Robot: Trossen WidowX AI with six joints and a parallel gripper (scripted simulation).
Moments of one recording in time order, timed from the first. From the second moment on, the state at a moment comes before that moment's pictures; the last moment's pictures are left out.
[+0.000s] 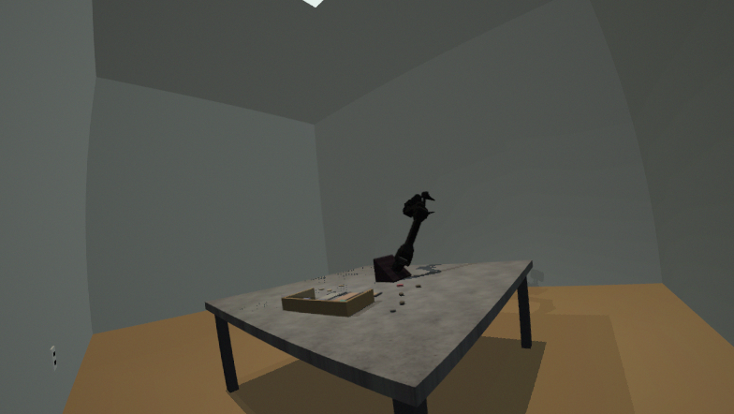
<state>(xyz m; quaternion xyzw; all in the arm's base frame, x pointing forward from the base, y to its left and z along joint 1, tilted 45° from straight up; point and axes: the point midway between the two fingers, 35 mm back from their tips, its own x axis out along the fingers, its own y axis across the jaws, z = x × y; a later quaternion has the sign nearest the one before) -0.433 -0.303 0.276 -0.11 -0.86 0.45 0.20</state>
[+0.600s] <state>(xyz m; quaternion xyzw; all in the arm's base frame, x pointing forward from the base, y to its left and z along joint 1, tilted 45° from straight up) -0.323 -0.442 0.290 0.18 -0.83 0.53 0.06</state>
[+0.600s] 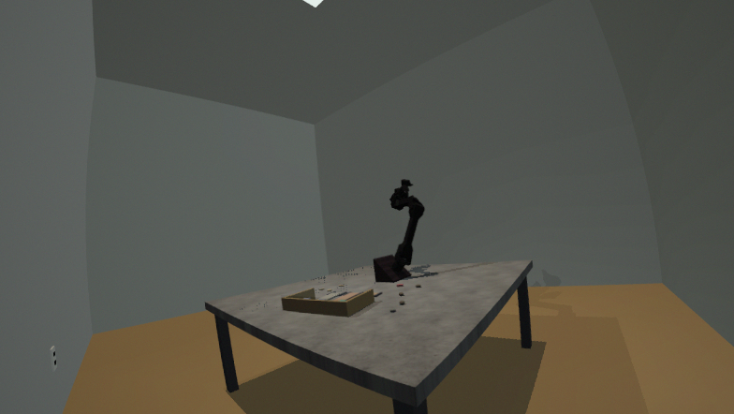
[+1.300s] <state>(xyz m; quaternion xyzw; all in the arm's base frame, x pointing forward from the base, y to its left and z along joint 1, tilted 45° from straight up) 0.003 -0.540 0.245 0.46 -0.53 0.54 -0.46</state>
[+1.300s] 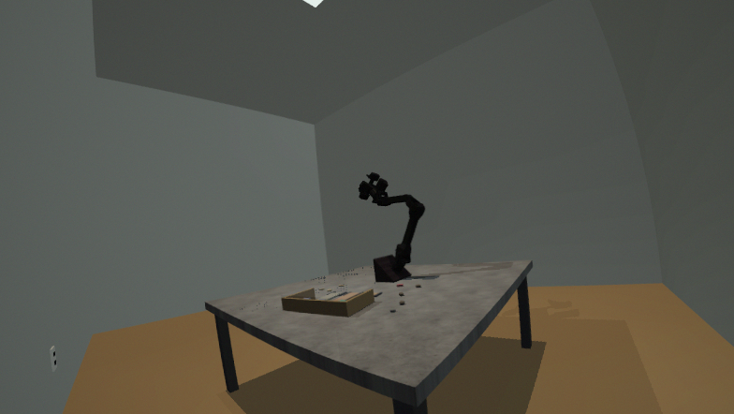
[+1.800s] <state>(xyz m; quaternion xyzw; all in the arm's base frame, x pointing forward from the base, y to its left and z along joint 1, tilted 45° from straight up) 0.231 -0.424 0.180 0.31 -0.30 0.31 -0.84</state>
